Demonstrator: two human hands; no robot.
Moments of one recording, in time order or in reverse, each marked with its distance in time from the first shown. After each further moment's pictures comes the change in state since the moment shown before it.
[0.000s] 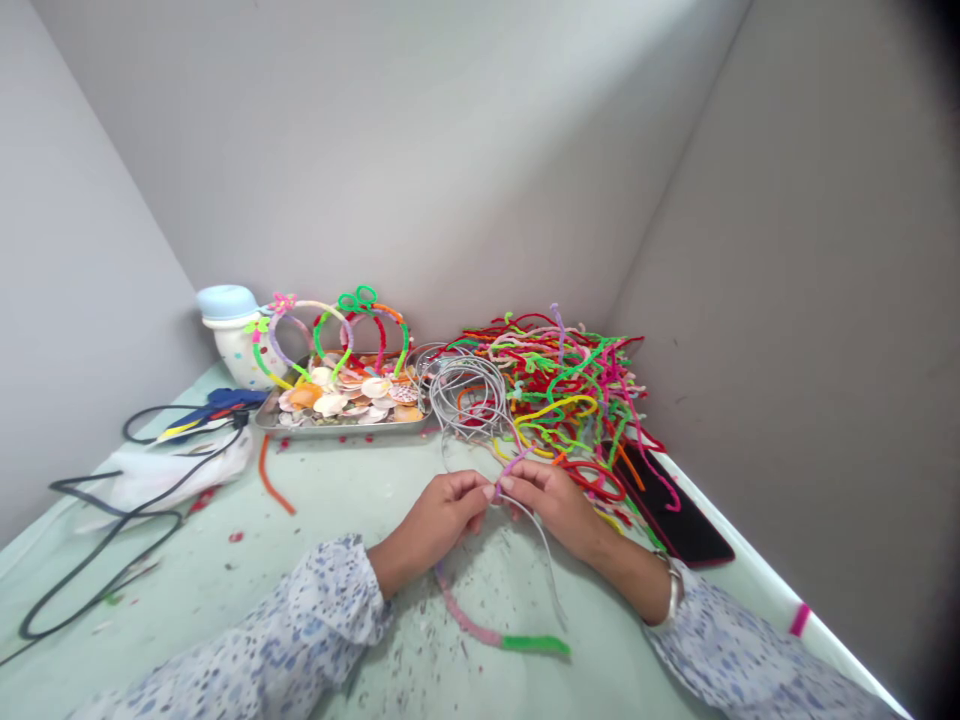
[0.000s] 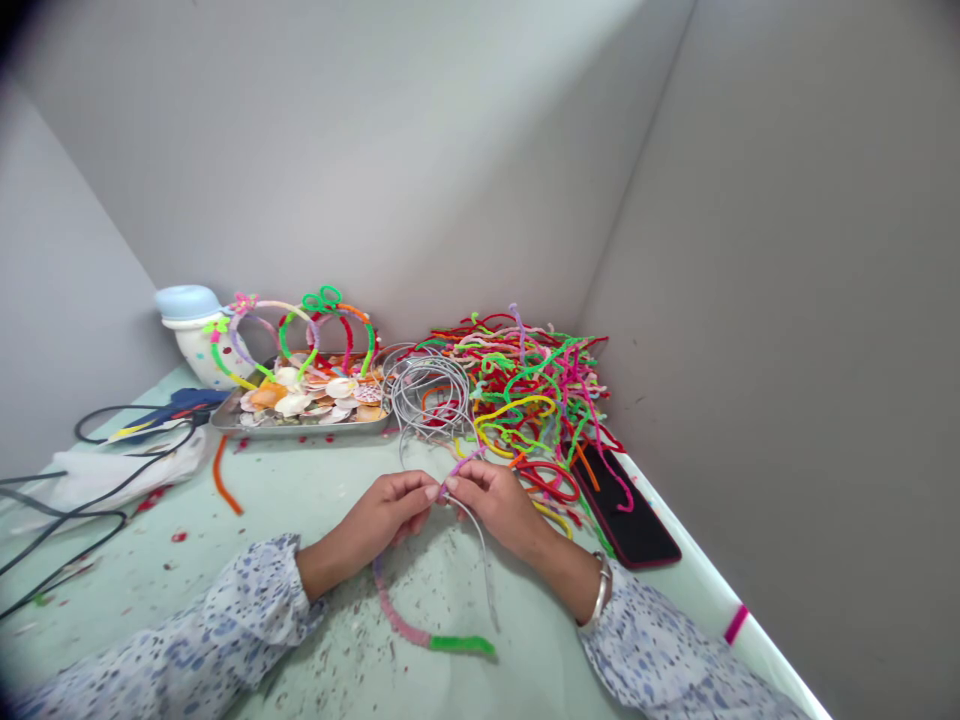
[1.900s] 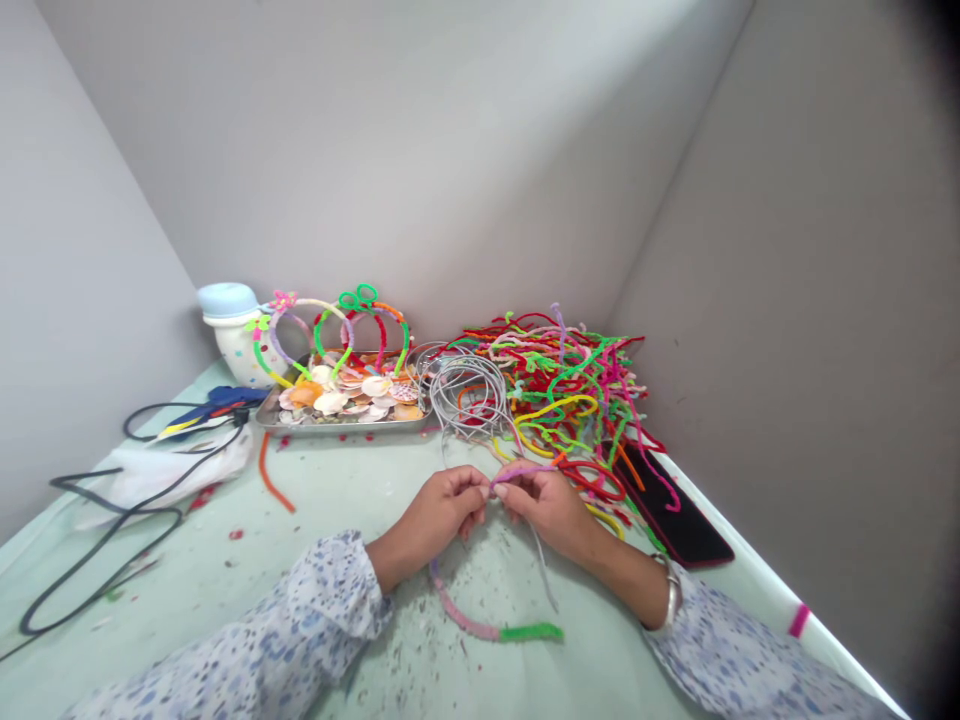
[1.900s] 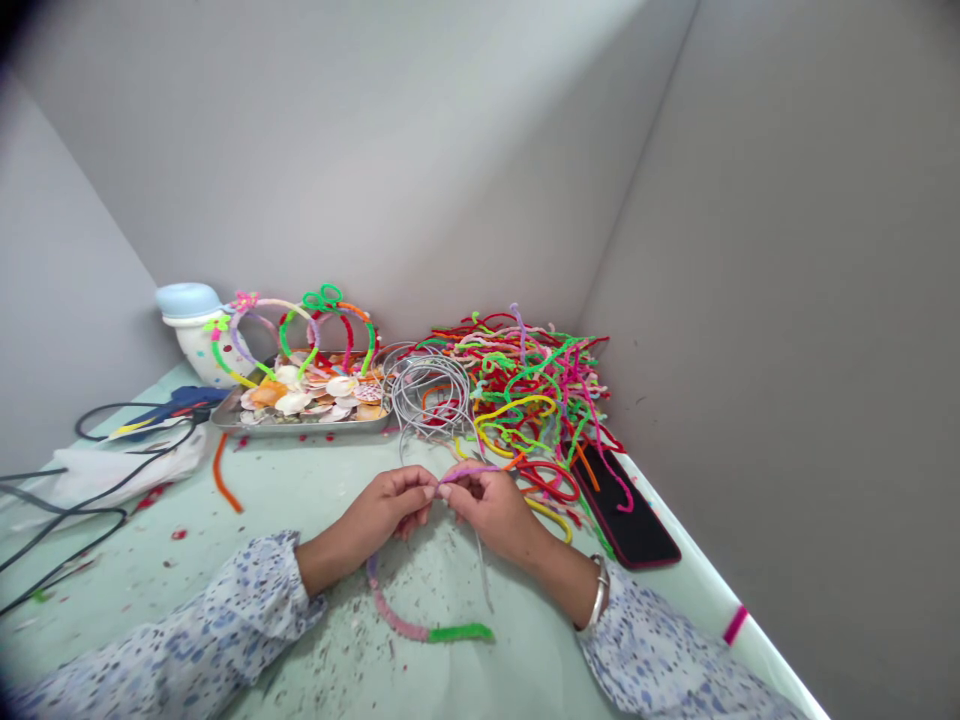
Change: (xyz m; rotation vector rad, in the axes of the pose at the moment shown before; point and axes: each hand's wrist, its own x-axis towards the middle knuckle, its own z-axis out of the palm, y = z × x) left_hand 0.005 -0.004 0.000 -0.107 0.011 -0.014; right_hand 0.000 0.005 0.008 -0.046 0.050 -0.029
